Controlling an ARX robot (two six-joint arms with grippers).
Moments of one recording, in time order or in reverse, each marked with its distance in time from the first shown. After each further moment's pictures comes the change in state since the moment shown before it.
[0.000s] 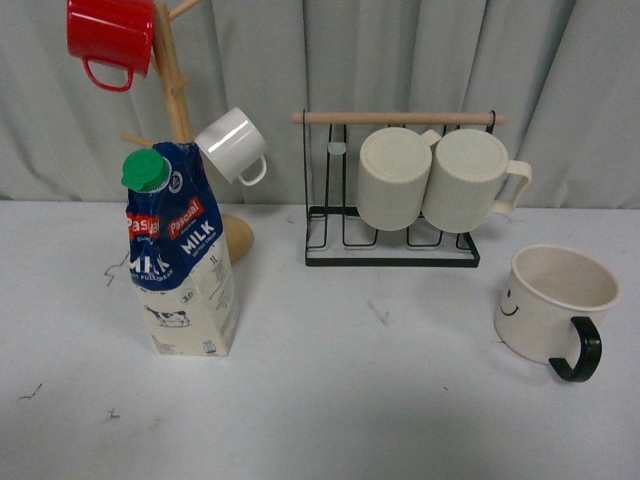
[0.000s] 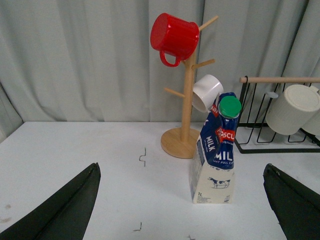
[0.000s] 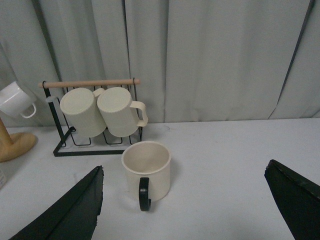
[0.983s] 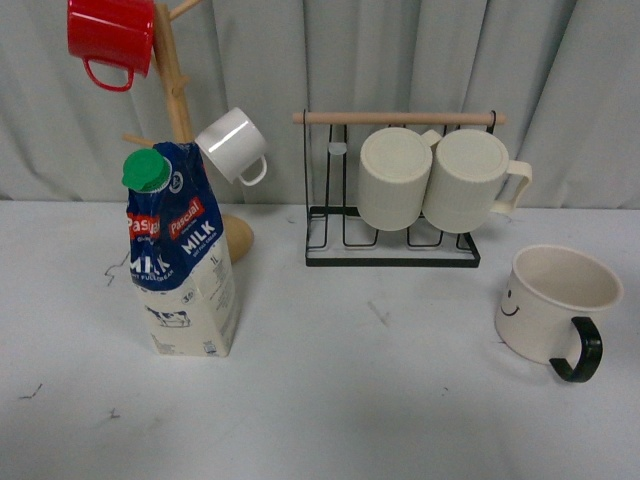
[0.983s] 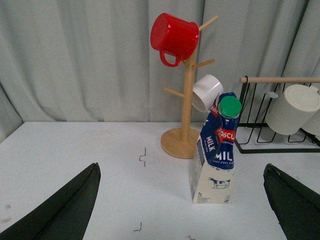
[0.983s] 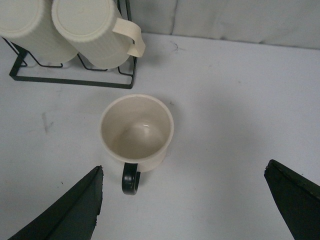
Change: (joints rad) left arm 0.000 0.000 0.000 0.000 0.000 0.000; right arm -0.031 1.300 0.686 0.027 -0.068 -0.129
